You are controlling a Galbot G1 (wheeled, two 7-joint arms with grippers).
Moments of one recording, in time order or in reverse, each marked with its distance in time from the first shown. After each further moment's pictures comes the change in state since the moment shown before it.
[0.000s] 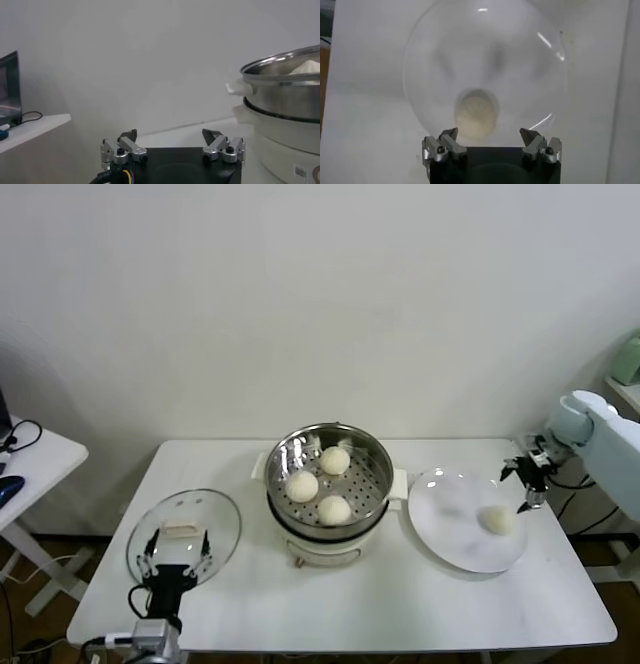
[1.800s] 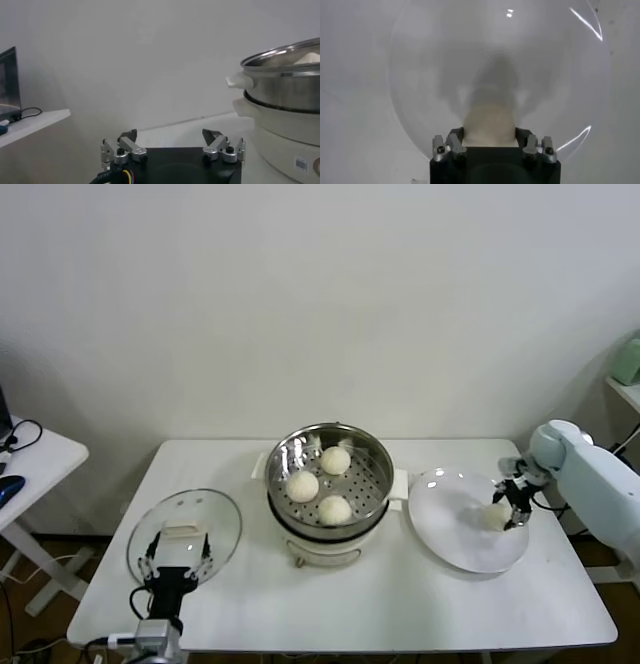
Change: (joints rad) left arm -0.003 -0.001 0.001 0.017 0.005 0.000 0.001; right arm -0.083 0.108 0.090 -0.134 -0.086 0.023 0.039
